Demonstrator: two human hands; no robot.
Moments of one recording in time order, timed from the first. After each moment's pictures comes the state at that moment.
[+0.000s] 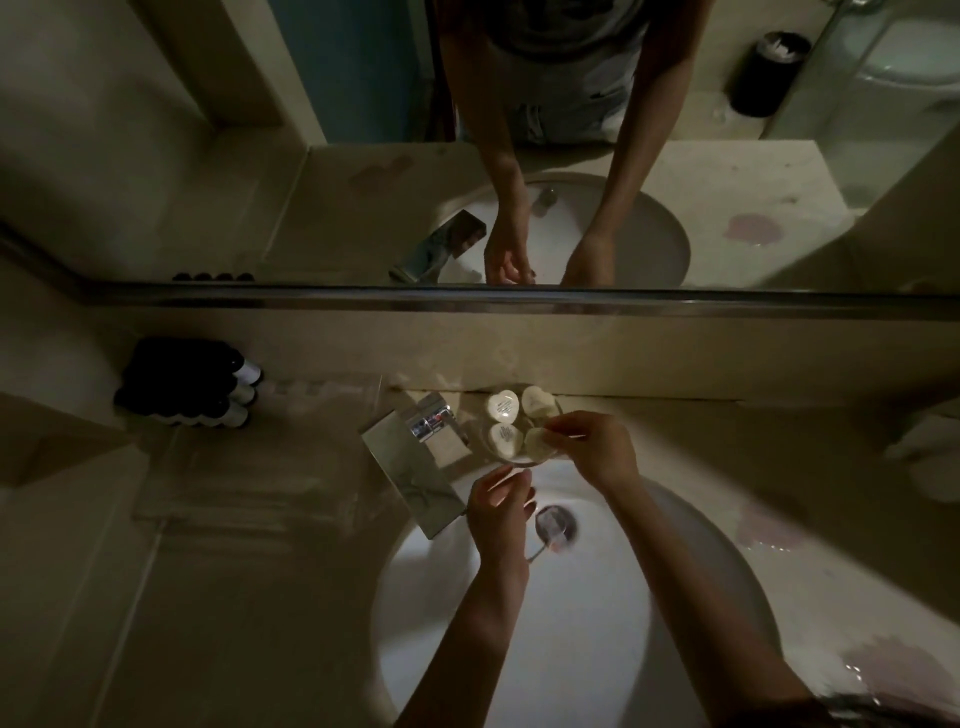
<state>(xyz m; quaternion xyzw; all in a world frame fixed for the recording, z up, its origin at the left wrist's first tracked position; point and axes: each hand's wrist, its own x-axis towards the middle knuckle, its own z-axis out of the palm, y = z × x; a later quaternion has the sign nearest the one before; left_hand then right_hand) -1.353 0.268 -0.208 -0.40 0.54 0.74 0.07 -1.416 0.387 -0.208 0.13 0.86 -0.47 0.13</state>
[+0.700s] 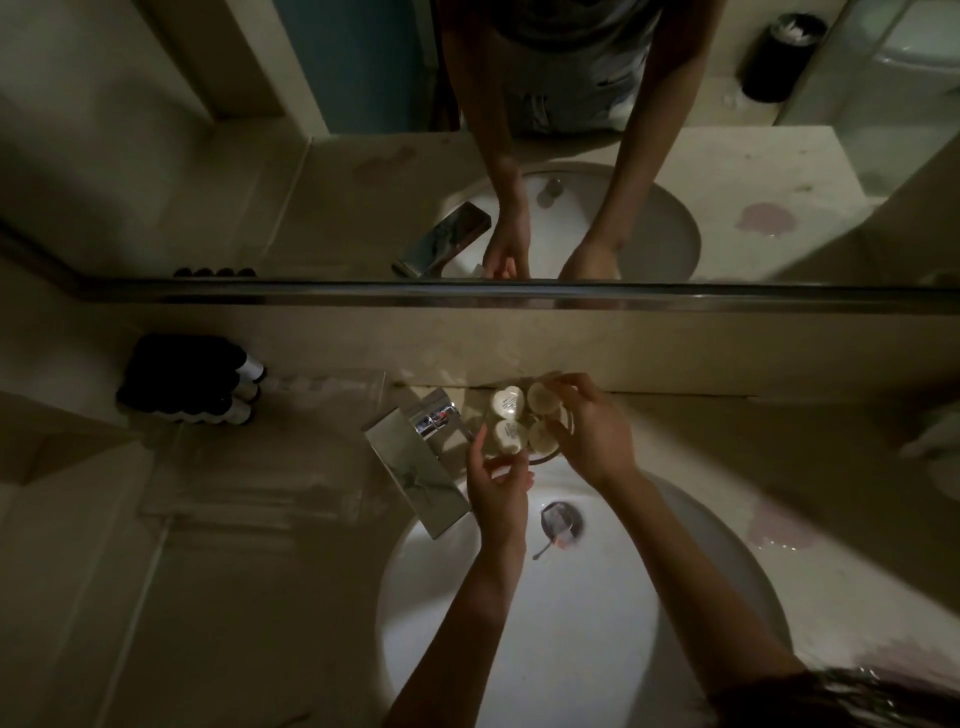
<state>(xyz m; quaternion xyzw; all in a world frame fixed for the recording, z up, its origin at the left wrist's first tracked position) -1.373 0.265 -0.215 -0.33 0.59 0.74 0.02 -1.428 0.380 -0.212 -0.04 0.96 -0.28 -0.01</state>
